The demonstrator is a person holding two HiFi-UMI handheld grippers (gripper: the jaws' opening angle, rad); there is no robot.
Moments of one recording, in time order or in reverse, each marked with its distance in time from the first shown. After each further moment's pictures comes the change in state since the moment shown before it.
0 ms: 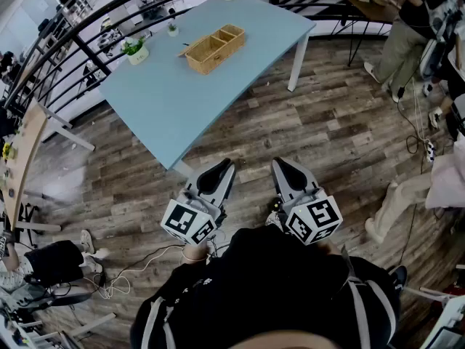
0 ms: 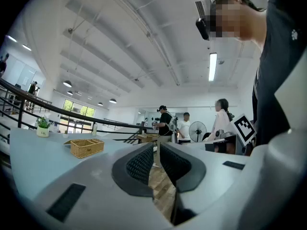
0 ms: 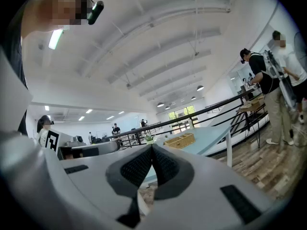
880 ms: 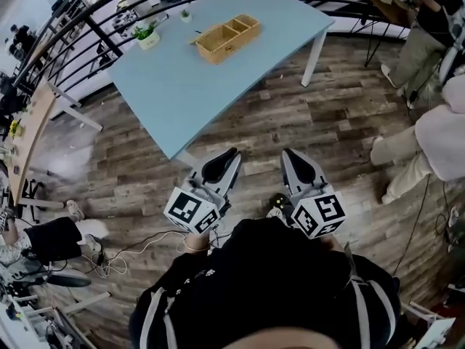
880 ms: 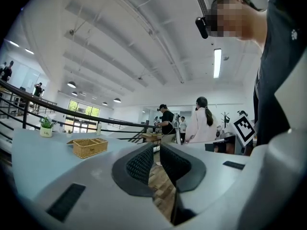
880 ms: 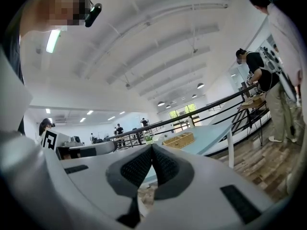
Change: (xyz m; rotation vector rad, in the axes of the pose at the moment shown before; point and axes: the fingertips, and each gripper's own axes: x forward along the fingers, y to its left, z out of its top) left arm 0.028 0.006 0.001 0.009 0.013 0.057; right arm 0.013 -0.034 0.008 0.020 0.002 0.027
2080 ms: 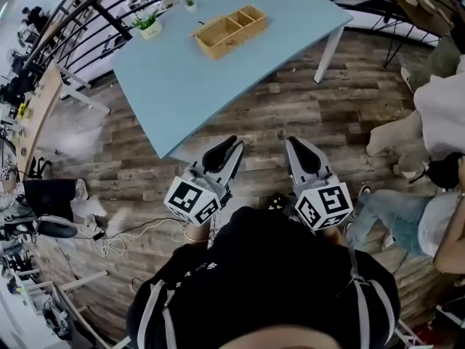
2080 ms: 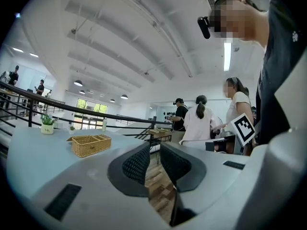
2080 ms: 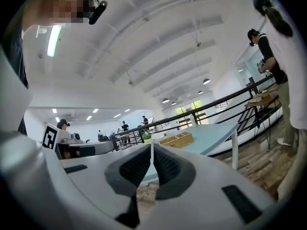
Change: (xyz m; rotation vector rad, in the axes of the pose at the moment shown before) left arm 0.089 0.025 -0.015 -0.009 0.055 0.097; right arm 0.048 -0.092 0.013 -0.014 0.048 0.080
